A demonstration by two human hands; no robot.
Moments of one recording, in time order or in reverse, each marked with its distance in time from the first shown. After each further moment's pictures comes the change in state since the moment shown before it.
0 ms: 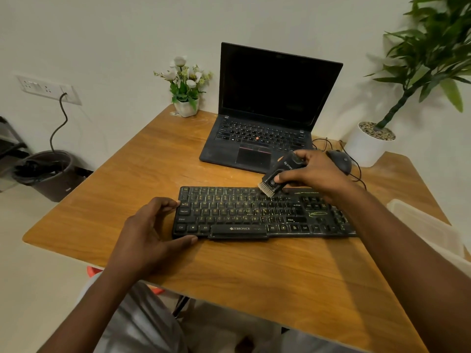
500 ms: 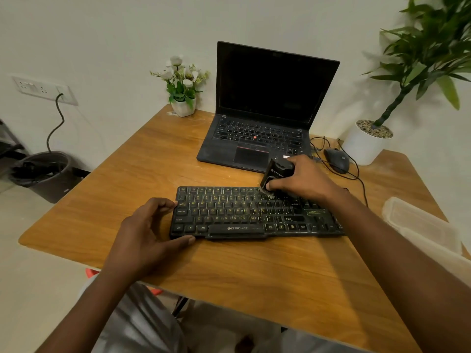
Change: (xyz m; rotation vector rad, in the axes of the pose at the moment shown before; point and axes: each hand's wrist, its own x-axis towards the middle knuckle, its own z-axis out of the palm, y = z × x) left_hand 0.000 0.001 0.000 0.008 -0.016 -0.029; right_hand -0.006 -0.002 0.014 -0.367 -0.043 -0.089
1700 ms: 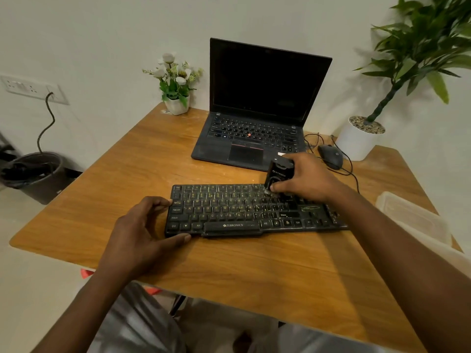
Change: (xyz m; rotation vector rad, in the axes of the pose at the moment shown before) left_hand 0.000 0.005 -0.001 -0.029 -0.001 -0.009; right_hand -0.010 0.011 -0.010 -0.124 0.016 -0.095
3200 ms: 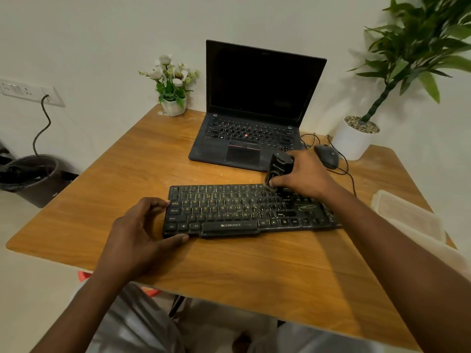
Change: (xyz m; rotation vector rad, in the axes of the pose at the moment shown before) left_hand 0.000 -0.002 0.001 0.010 0.001 -0.006; right_hand -0.001 -0.005 0.001 0.004 0.101 0.111
